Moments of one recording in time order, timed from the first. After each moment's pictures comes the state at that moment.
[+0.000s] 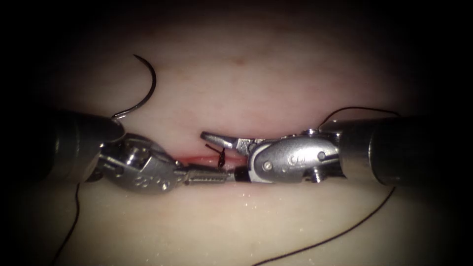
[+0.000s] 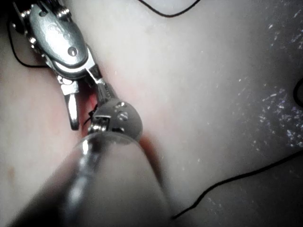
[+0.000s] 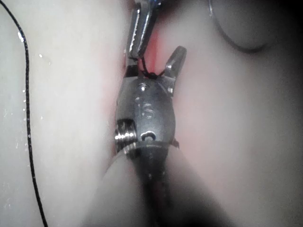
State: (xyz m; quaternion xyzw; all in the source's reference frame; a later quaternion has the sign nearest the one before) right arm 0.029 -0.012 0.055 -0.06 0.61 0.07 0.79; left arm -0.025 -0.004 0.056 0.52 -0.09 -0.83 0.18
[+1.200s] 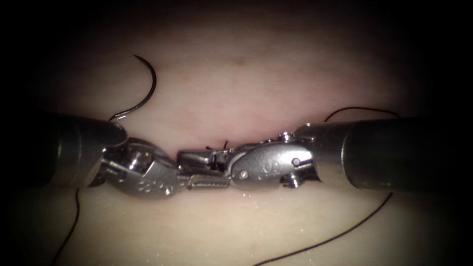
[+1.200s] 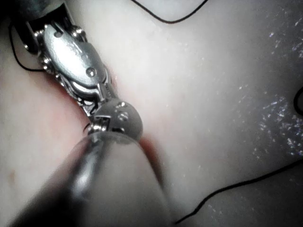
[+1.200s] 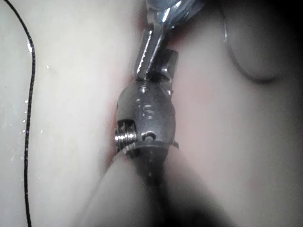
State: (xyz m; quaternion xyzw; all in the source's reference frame) right arm 0.032 -0.013 0.056 -0.08 0.61 0.01 0.79; left arm -0.026 -0.004 0.056 0.51 -0.09 -0.84 0.17
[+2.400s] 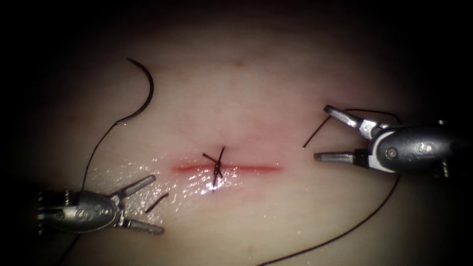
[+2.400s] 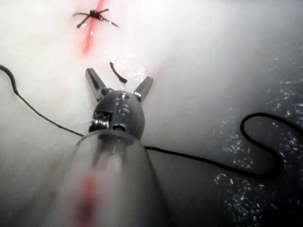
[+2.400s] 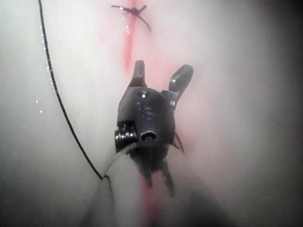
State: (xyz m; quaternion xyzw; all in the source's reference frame) right arm 0.014 -0.009 0.048 -0.15 0.53 0.15 0.82; left arm -0.015 -0.012 0.058 0.47 0.05 -0.87 -0.16
